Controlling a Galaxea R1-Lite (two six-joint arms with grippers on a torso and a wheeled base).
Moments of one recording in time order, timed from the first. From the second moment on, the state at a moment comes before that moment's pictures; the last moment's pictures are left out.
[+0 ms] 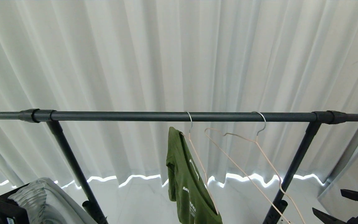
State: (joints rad) left arm -0.33 0.82 -0.34 -0.14 0.20 0.08; right arm 0.15 1.08 -0.08 -0.53 0.21 -0.17
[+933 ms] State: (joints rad) left arm -0.33 0.82 -0.33 -0.14 0.19 0.11; right arm 0.50 1.20 -0.23 -0.46 0.16 0.09
